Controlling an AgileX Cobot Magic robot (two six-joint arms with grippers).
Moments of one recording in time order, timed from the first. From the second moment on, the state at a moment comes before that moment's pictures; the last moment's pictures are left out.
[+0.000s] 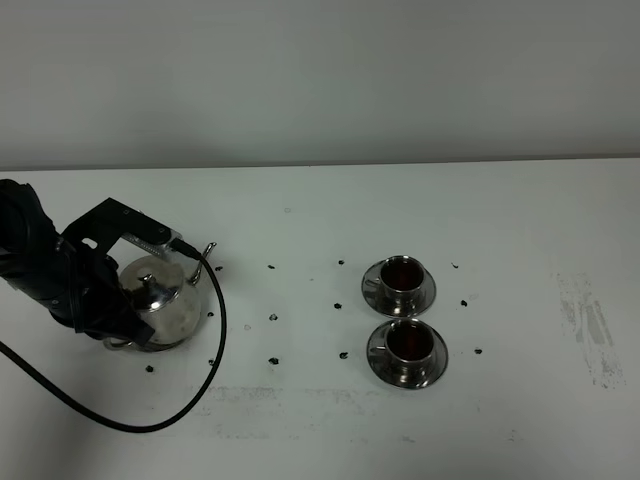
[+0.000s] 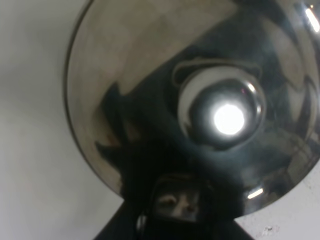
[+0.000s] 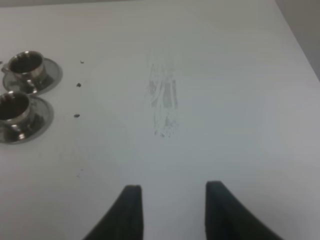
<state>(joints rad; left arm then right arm) -0.12 1.85 -1.11 -0.23 0.57 0.63 -0.11 -0.01 -0.52 -0.01 1.11 -0.03</state>
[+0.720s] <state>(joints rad) -0.09 1.85 -1.11 -0.23 0.57 0.63 -0.11 -0.01 -0.52 -0.01 1.11 -0.03</state>
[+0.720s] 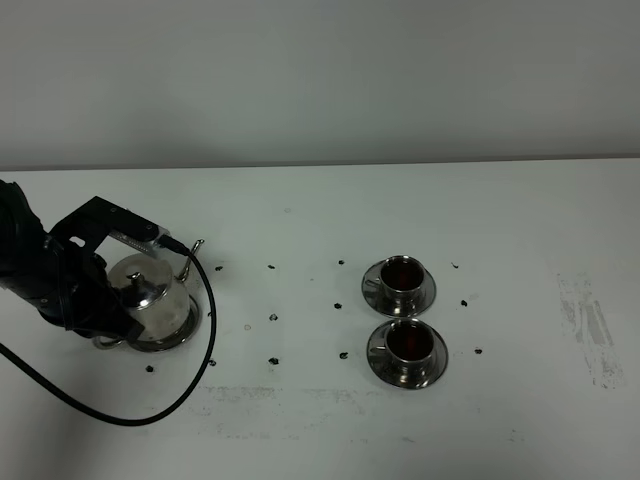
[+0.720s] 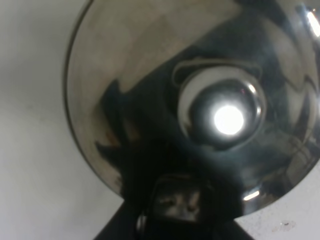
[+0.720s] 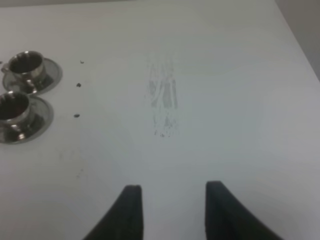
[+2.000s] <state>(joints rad) -0.09 1.87 -1.11 -0.23 0.58 0.63 -0.11 -0.01 -0.52 -0.01 1.11 -0.03</state>
